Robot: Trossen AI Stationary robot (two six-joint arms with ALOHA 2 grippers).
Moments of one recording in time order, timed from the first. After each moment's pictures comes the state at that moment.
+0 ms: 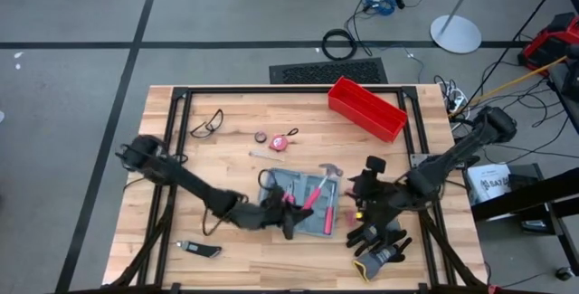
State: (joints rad) left arm -0.47 1.81 1.01 0.63 -0.56 -0.98; right arm 0.60 1.27 0.93 -0.75 0.64 0.65
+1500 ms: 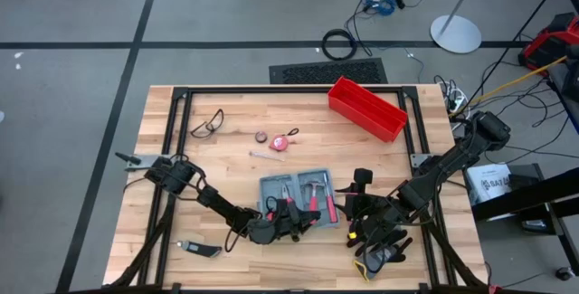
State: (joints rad) left arm -0.51 2.22 1.11 1.11 -0.77 -1.87; right arm 0.66 1.39 0.93 -0.48 0.75 0.43
